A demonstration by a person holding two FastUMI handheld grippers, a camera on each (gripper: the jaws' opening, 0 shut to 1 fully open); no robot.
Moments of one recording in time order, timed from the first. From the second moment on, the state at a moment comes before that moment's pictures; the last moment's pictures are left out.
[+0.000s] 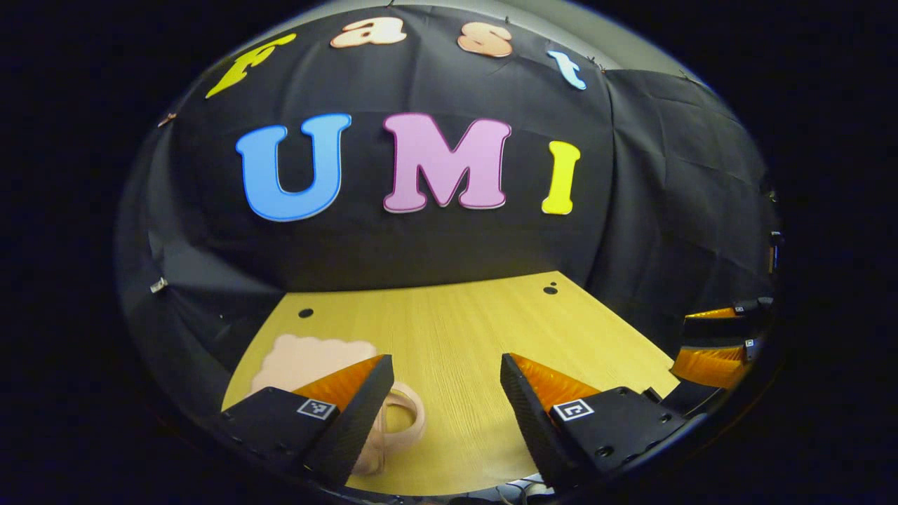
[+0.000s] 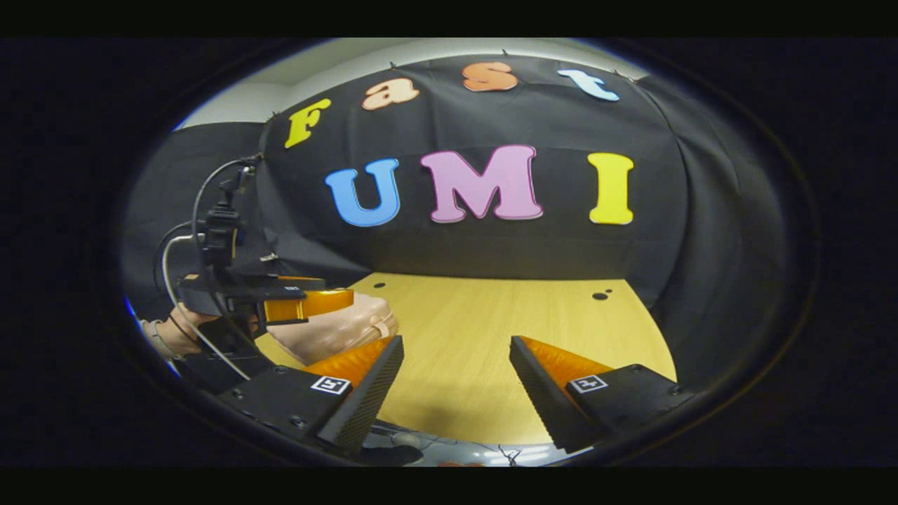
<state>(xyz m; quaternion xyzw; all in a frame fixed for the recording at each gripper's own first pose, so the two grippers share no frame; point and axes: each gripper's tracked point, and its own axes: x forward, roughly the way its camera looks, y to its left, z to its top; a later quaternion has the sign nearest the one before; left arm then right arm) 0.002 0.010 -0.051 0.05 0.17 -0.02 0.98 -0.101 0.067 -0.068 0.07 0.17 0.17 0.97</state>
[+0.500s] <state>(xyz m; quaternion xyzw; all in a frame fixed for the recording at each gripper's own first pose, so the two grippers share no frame) -0.100 -0.026 0.032 0.04 0.04 0.05 1.00 -0.123 0.017 0.019 0.05 0.04 0.15 0.99</state>
